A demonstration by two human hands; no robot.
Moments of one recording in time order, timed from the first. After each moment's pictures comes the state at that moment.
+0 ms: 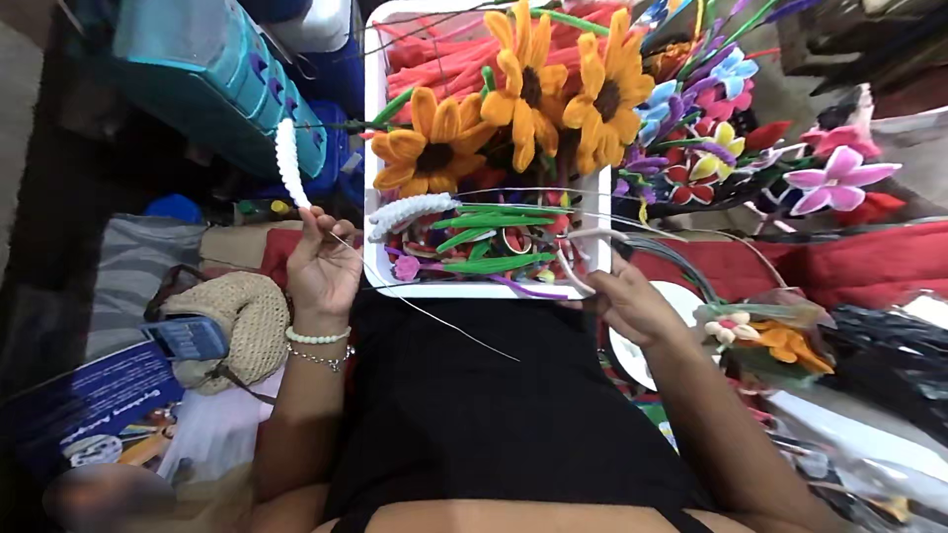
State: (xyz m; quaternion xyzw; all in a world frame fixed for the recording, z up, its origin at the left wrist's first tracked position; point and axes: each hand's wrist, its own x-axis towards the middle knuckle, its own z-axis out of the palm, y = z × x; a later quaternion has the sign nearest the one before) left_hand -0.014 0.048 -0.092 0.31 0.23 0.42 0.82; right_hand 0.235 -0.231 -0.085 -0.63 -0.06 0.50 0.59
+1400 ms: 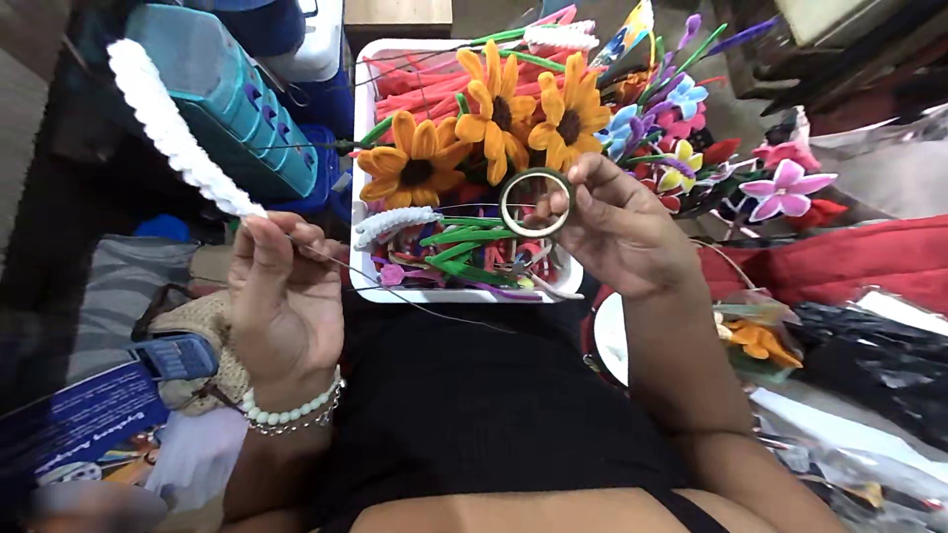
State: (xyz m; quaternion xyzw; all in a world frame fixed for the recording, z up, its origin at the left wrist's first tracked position) left_hand -0.009 -0.003 0.009 0.45 0.17 0.47 0.74; right_hand 0.249 -0.174 -0.003 -0.38 -0.36 0.47 0.71
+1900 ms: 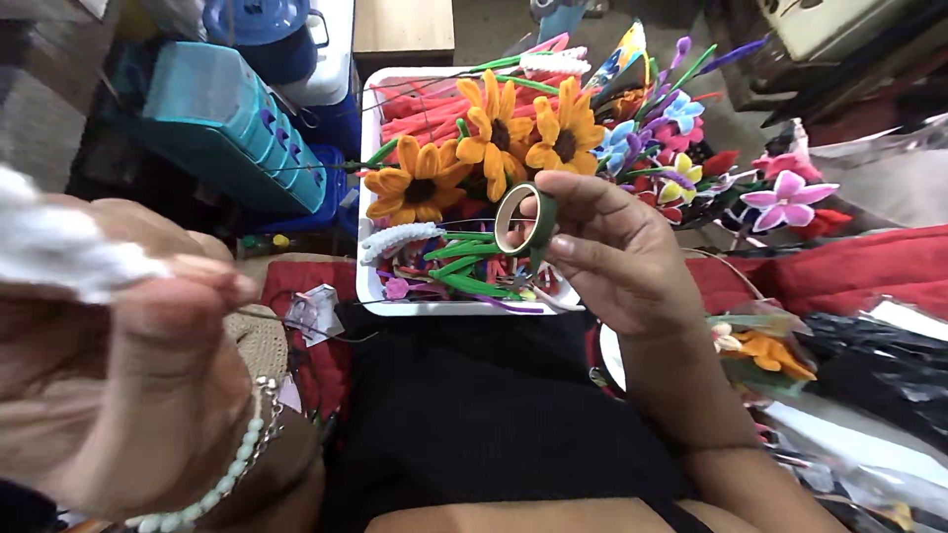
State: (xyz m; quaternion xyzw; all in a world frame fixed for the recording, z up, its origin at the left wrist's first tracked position) left_hand -0.036 -0.001 0.080 0.71 0.12 0.53 0.45; right_hand 0.217 -0.174 0.020 -0.39 -0.39 0.40 0.73
